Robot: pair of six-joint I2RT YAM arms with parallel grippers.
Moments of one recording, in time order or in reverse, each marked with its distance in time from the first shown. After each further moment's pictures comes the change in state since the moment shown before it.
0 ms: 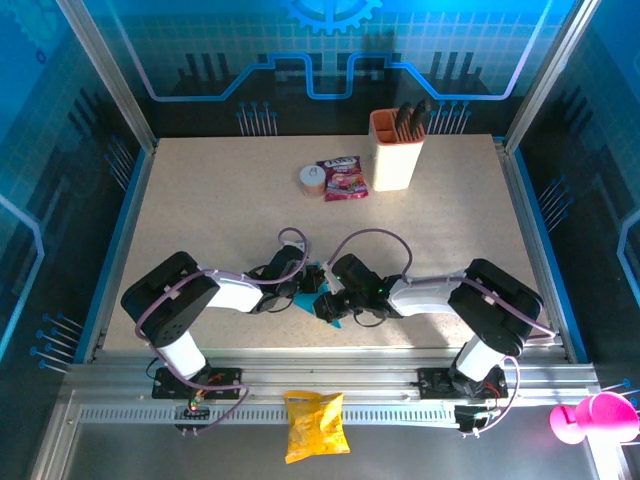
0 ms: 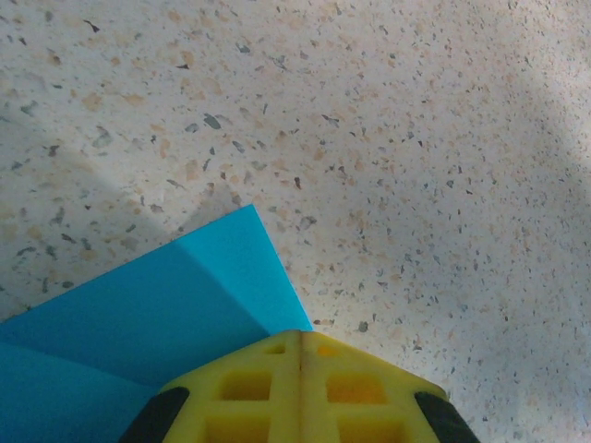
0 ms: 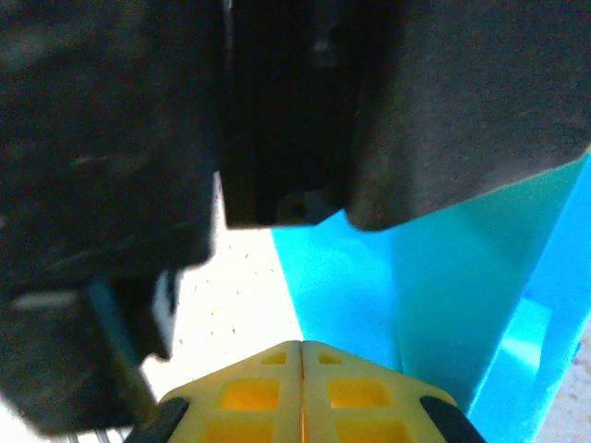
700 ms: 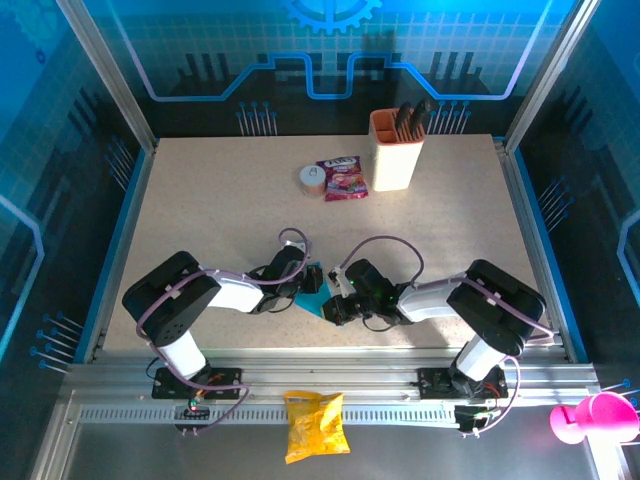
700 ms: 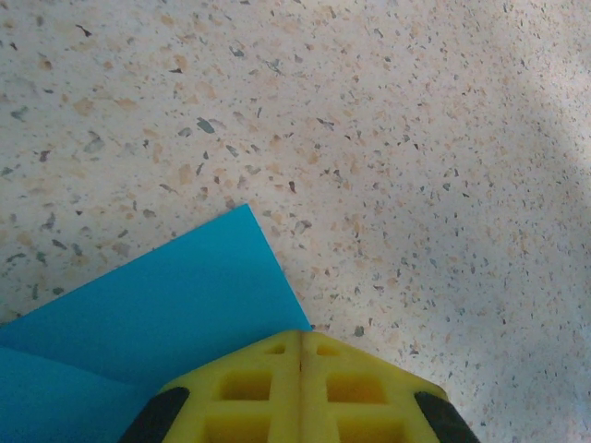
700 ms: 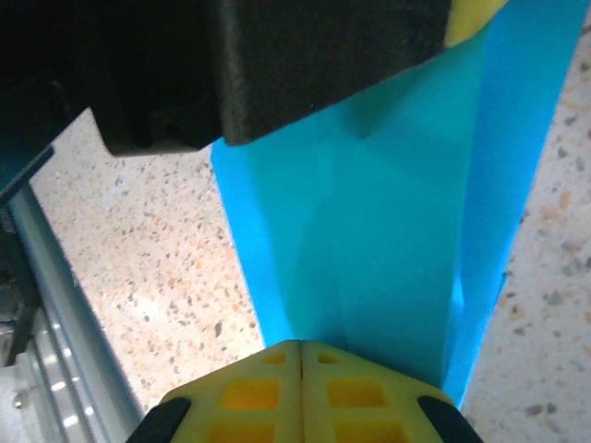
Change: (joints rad) left arm -0.001 0.008 0.000 0.015 -0.006 0.001; right arm -0.043 -0.022 -0.139 0.163 -0.054 0.039
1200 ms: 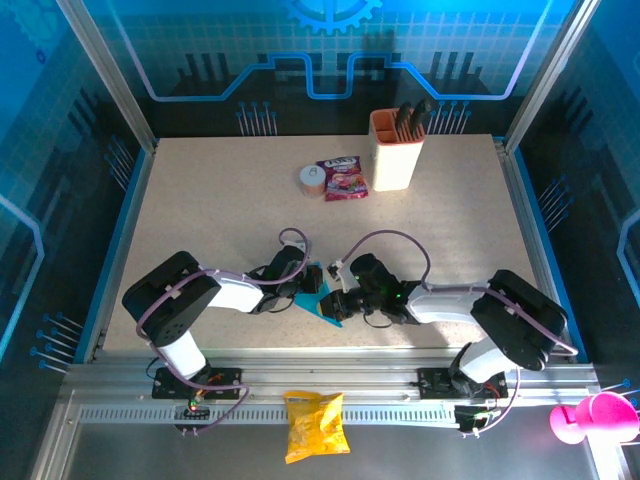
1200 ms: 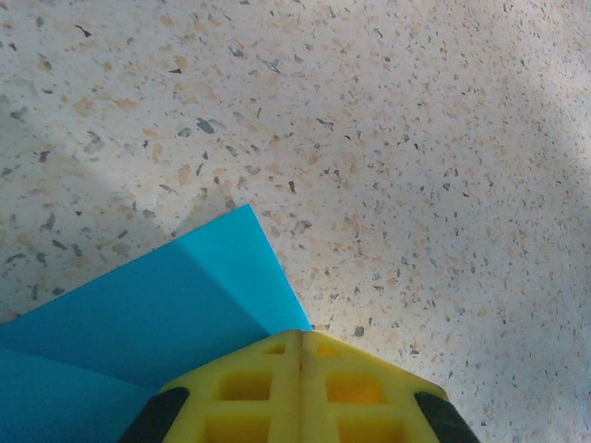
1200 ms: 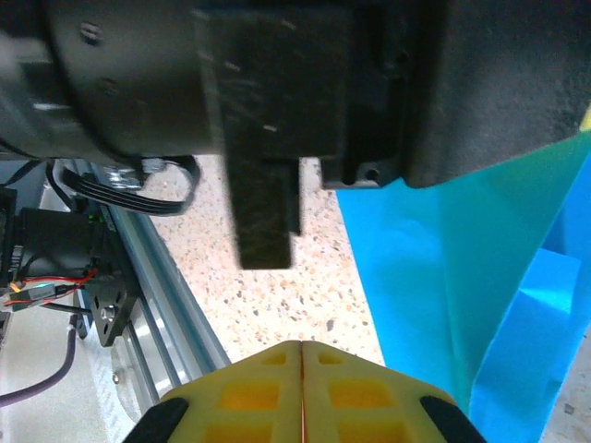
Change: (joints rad) left arm 0.000 0.000 0.000 0.000 0.000 0.002; right arm -0.009 -0.100 0.009 -0.019 -0.072 0.018
